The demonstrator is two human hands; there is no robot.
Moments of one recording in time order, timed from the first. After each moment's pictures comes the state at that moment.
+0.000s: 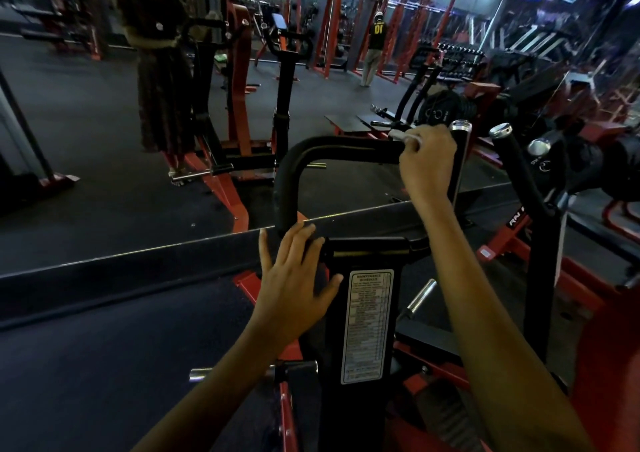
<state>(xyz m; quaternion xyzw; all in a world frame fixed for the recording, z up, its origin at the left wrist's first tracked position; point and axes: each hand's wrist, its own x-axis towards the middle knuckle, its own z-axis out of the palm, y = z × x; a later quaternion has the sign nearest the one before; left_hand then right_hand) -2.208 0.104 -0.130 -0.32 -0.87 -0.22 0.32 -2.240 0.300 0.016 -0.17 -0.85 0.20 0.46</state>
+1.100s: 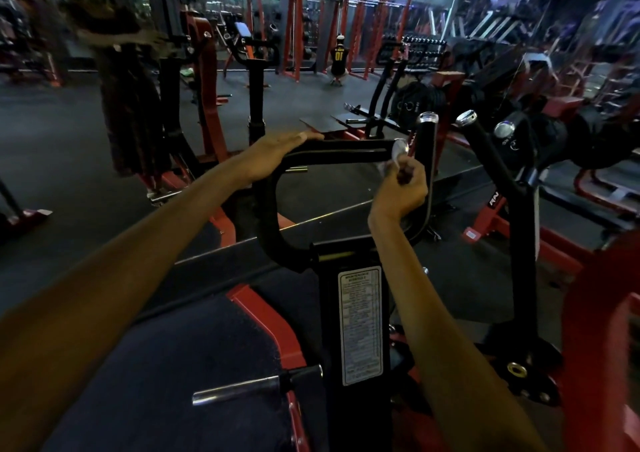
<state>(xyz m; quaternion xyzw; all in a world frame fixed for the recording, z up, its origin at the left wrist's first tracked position) -2.352 0.125 0.012 -0.45 -0.77 -0.44 -0.10 -2.248 0.286 -0.031 -0.27 -0.48 0.56 0.62</state>
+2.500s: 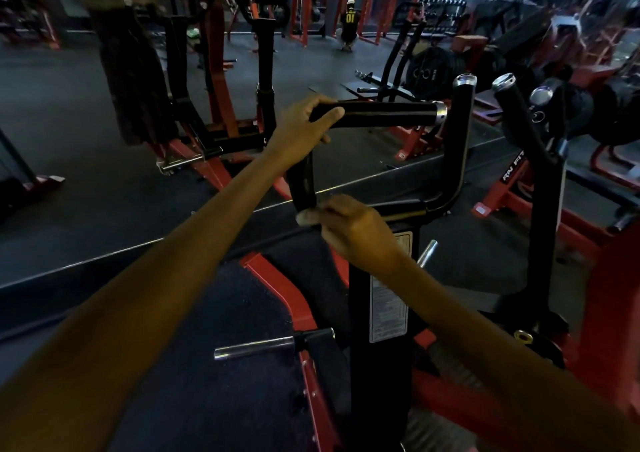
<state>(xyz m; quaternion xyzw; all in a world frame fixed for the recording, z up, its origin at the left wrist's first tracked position) -2.331 0.116 -0.011 -0.37 -0.76 -0.54 0.02 -2.192 0.206 -0.092 0.24 -0.90 0.07 0.36</state>
